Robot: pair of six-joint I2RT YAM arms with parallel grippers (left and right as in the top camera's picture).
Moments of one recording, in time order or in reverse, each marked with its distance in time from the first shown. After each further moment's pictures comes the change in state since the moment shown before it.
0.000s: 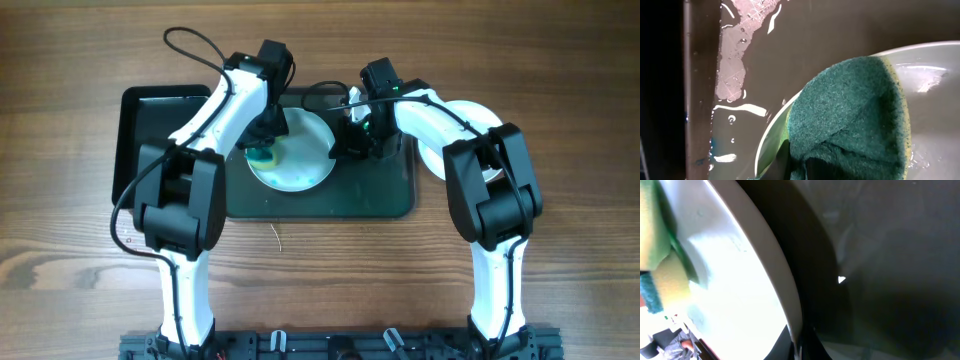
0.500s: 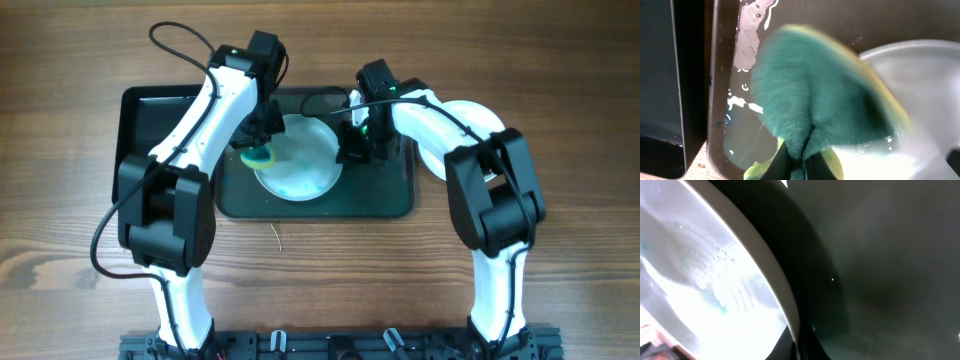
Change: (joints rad) left arm 0.012 -0.104 0.004 -0.087 0.064 0.020; right arm 0.030 -0.058 -0.010 -0.092 0.166 -0.005
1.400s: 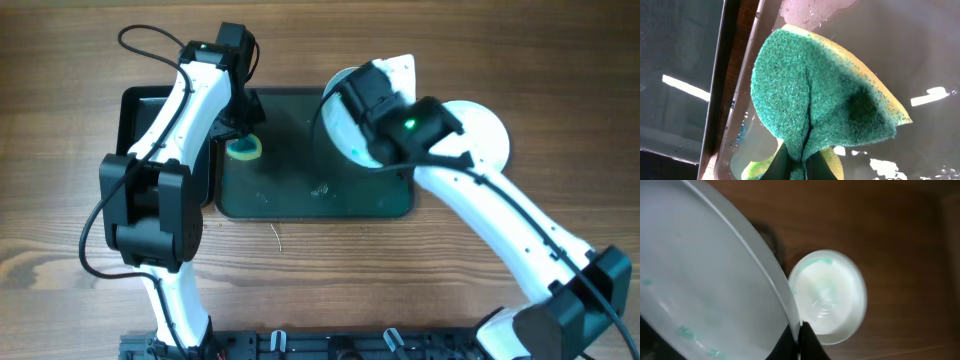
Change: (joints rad) left arm 0.100 0.000 0.000 0.049 0.049 0.000; right arm 0.261 -0.521 -0.010 -0.253 1.196 0.027
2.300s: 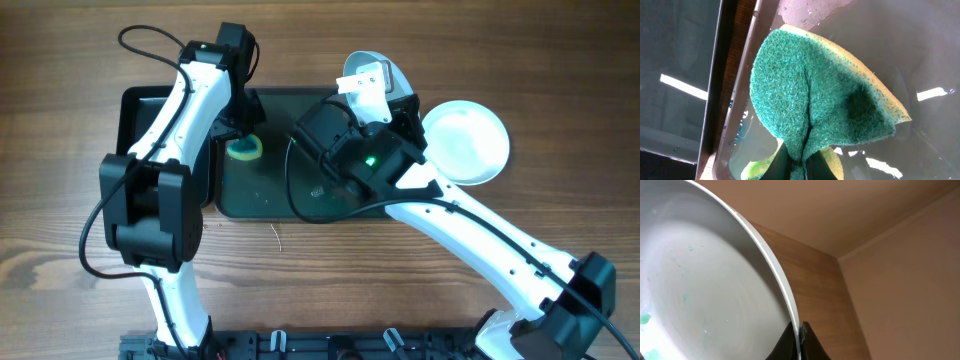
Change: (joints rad) left arm 0.000 0.000 0.000 0.000 0.007 0.000; right arm 0.177 0.000 0.000 -0.010 0.499 0.000
